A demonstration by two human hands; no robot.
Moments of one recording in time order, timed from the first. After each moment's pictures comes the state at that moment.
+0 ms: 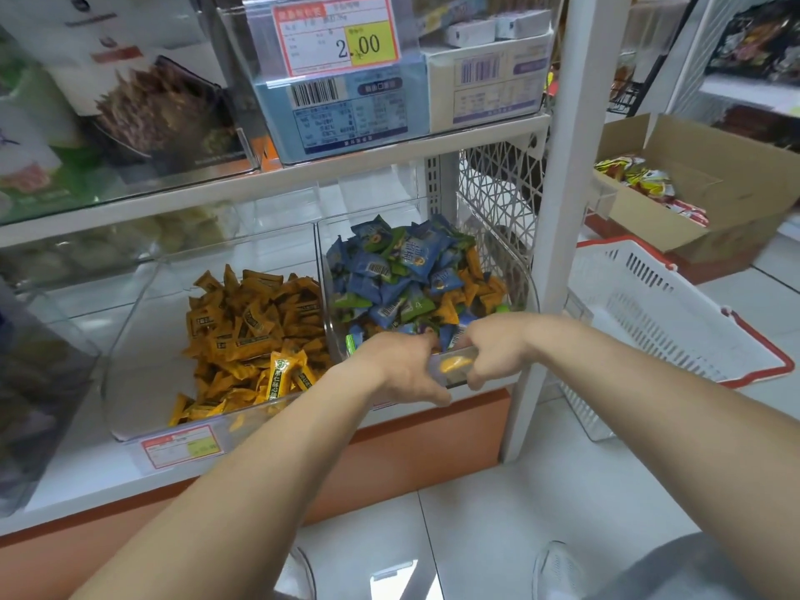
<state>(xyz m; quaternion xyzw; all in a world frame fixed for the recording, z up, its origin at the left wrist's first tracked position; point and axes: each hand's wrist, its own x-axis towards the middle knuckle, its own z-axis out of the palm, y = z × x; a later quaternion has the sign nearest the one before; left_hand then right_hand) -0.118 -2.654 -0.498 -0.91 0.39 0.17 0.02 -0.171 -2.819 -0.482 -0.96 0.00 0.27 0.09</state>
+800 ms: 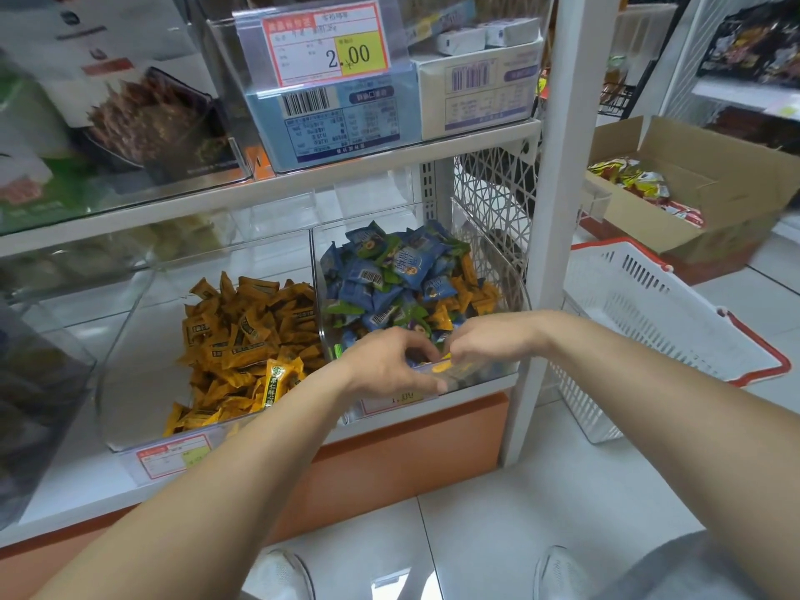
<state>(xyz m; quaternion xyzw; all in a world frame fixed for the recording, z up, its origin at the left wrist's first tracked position) -0.111 -2.634 -0.488 -0.88 0.39 0.21 -0.18 -0.170 -2.822 -0.474 -0.93 0.00 0.26 0.27</state>
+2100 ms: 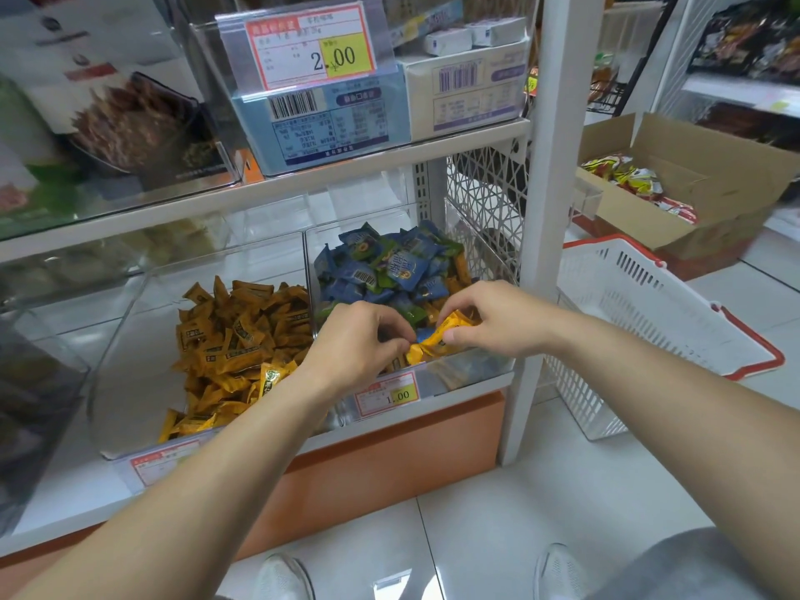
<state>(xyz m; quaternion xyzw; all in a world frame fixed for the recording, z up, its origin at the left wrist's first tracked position) -0.116 -2.620 -0.468 -0.89 0.38 0.00 -0.24 -0.187 -2.835 -0.465 -0.96 -0.05 0.01 0.27</state>
